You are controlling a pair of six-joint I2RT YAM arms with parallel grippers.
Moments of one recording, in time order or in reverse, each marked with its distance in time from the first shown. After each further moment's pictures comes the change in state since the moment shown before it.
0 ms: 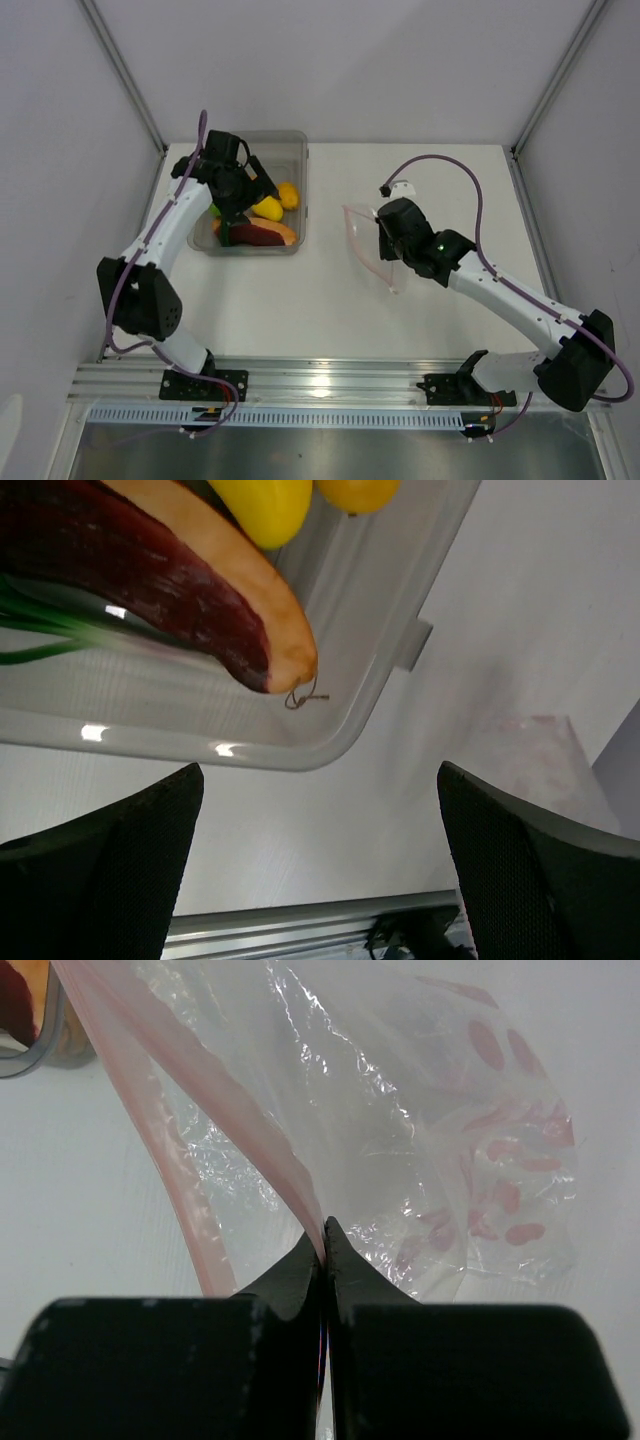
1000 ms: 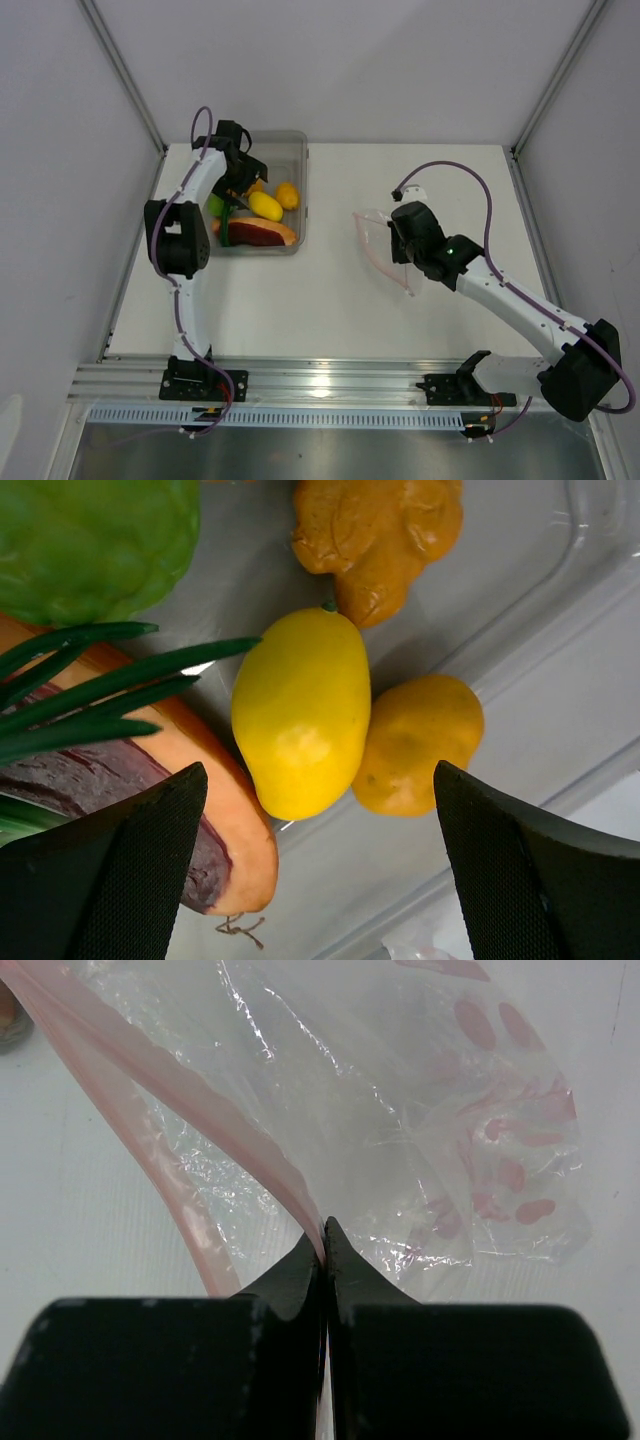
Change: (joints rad) left arm 0.129 0.578 0.445 -0.029 -0.129 -0.310; right arm -0.080 -0.051 -0.093 0.031 -0.023 -0.063
